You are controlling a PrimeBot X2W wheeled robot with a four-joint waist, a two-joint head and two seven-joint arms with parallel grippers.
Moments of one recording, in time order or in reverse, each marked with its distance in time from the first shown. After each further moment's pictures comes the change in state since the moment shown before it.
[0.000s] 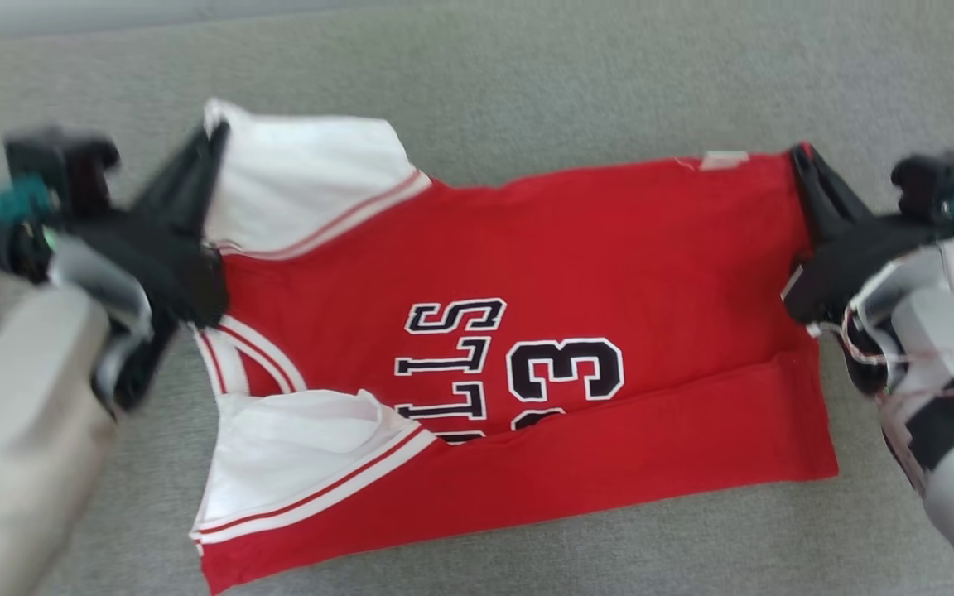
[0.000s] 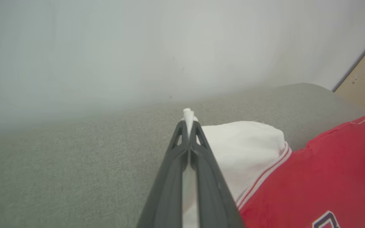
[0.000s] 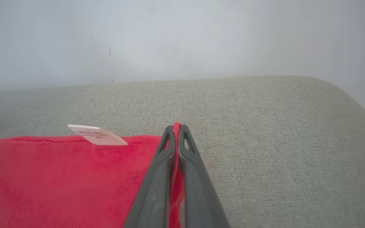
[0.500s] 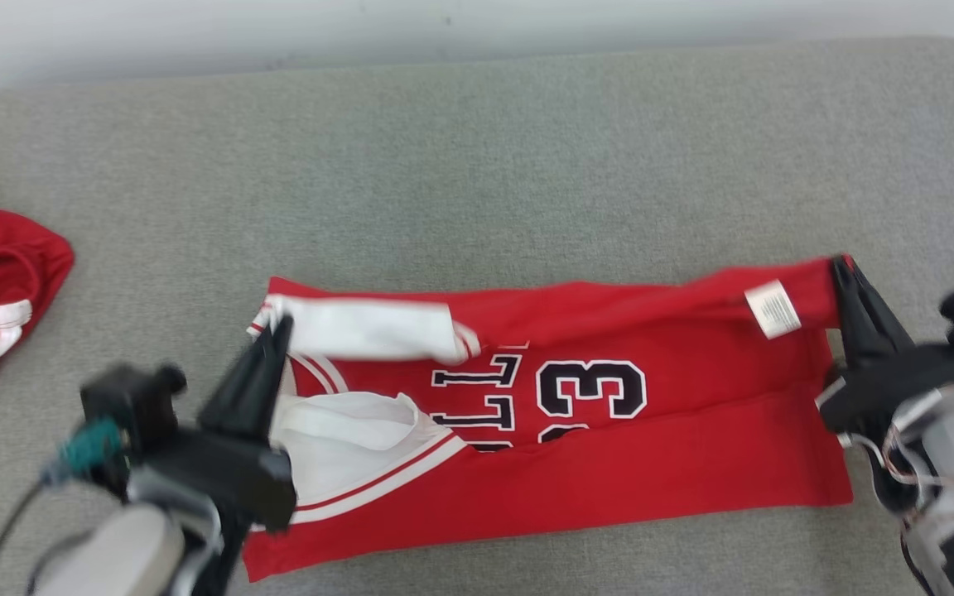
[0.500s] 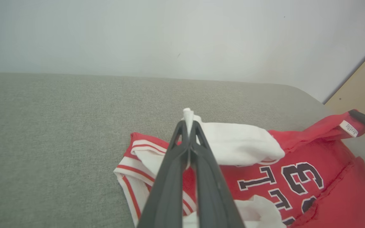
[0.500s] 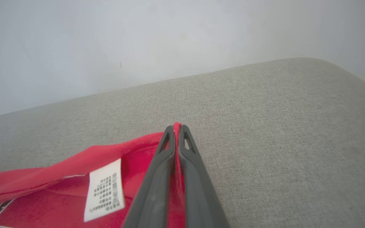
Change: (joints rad) left arm 0.494 0.043 0.105 -0.486 0.043 0.220 -0.037; right arm 0.316 -0.053 -0.125 -0.204 0.071 0.000 -0.074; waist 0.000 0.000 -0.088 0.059
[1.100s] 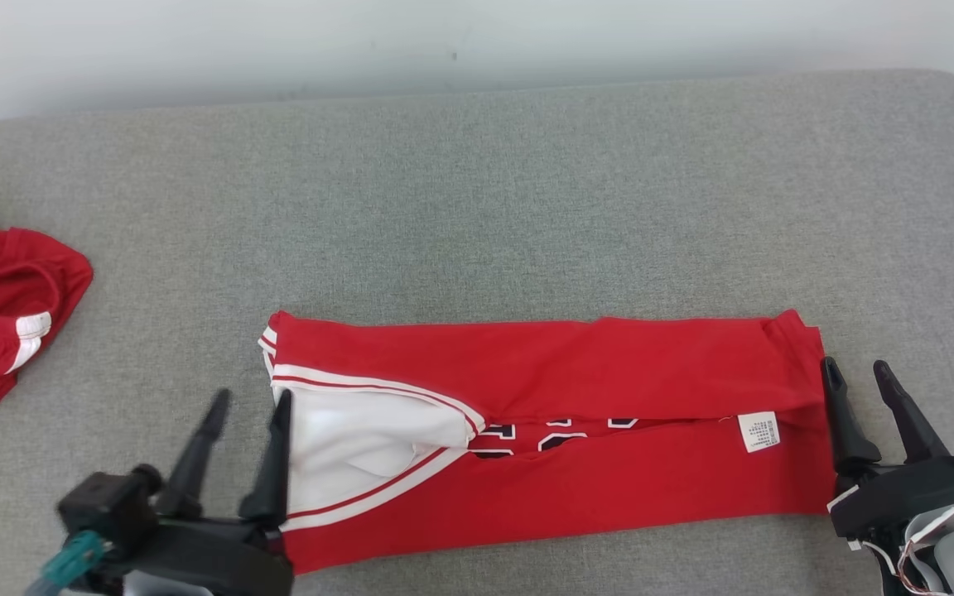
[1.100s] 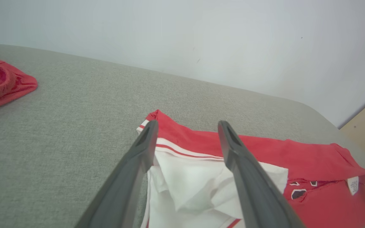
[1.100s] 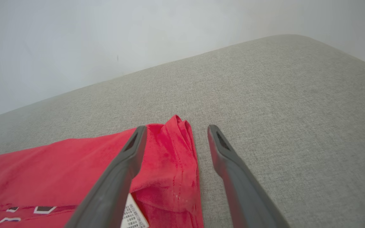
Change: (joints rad) left arm 0.315 -0.142 0.260 -0.108 0.163 0.004 -0.002; right arm 0.310 0.029 -0.161 -0.207 -0.051 0.000 -0.002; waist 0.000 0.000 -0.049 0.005
